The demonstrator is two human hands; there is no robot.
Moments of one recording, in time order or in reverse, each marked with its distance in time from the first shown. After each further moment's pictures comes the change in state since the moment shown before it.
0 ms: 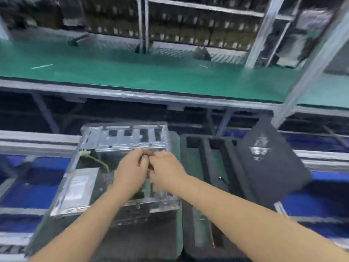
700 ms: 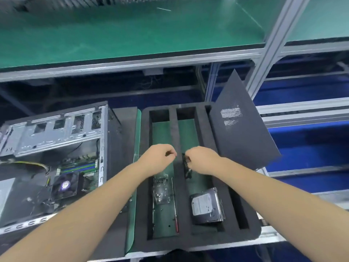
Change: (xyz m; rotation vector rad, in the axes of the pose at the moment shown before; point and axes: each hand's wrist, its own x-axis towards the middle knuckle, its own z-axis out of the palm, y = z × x) left_hand 0.041 0.085 0.259 0.368 -0.731 0.040; right_hand -0.117 0.304 0.005 0.041 -0.547 0.345
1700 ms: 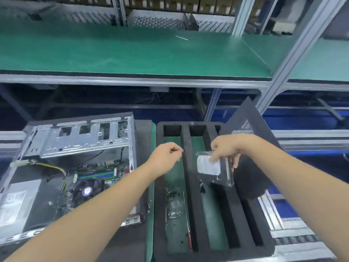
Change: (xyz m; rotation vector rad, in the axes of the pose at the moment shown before) left_hand -0.031 -0.029 -0.063 -0.592 0.112 -0.098; right_hand -0.013 -0.028 -0.123 0.267 -0.254 0.270
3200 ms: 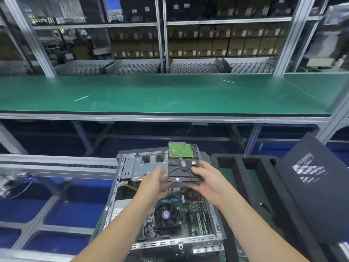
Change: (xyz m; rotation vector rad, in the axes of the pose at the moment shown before) left_hand -0.122 -0.077 -0.211 -0.638 0.337 -0.176; right_hand 0.020 -0.264 0.133 1.706 -0.023 -0.628
